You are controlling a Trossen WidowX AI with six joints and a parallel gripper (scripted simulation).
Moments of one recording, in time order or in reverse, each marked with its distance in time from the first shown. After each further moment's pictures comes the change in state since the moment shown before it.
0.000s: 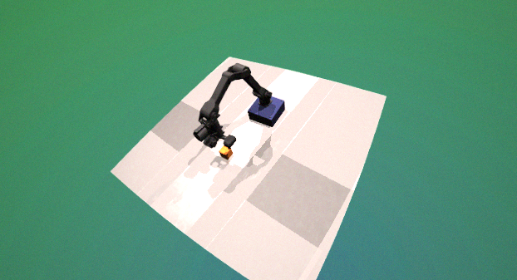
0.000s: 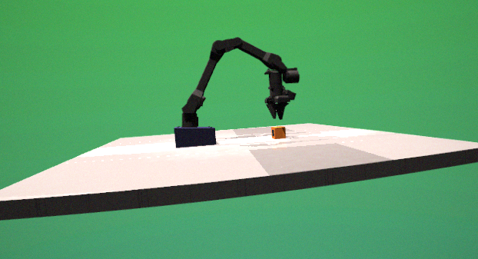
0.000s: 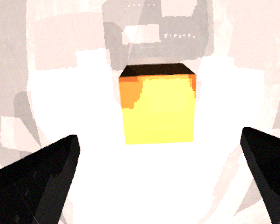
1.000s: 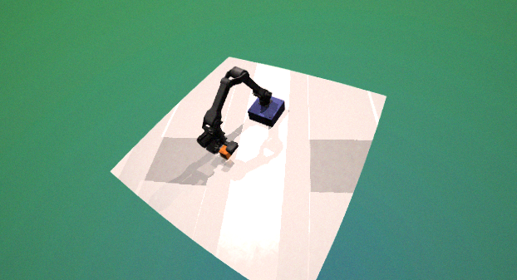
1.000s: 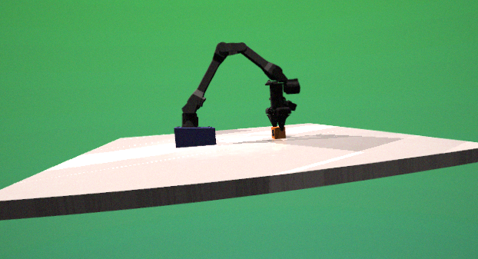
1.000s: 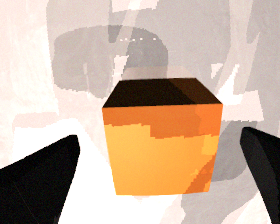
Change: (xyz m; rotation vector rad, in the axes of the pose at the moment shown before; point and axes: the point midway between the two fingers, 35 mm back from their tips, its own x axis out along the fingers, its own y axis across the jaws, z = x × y) arm 0.050 0.000 0.001 -0.007 -0.005 0.000
